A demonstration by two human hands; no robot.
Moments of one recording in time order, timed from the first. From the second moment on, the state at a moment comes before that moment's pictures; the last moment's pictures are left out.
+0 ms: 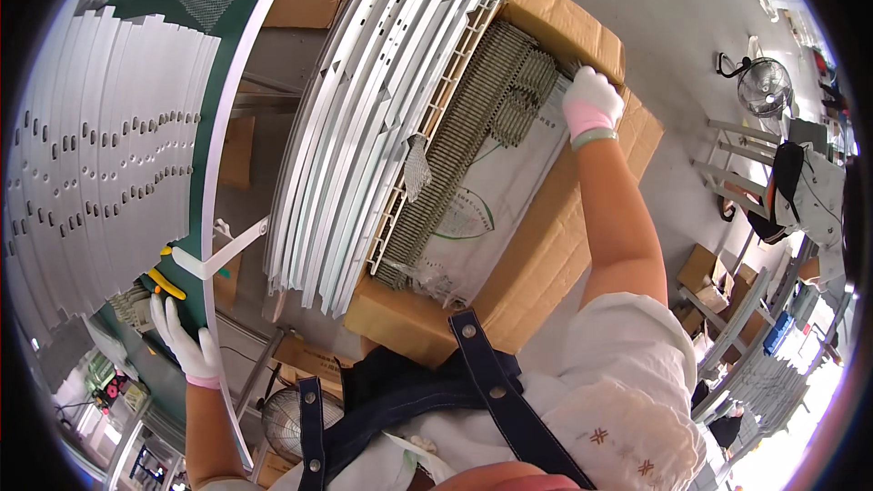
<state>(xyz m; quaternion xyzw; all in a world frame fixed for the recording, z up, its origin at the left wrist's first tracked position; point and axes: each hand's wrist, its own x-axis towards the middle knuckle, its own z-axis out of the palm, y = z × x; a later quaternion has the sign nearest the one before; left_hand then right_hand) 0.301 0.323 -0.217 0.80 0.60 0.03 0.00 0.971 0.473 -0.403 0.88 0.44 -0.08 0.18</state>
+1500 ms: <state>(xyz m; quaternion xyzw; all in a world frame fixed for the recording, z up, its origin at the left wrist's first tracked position) 0.287 0.311 -0.207 0.78 0.59 0.21 0.02 0.795 0.324 -0.340 0.68 0.14 -0.46 -0.55</state>
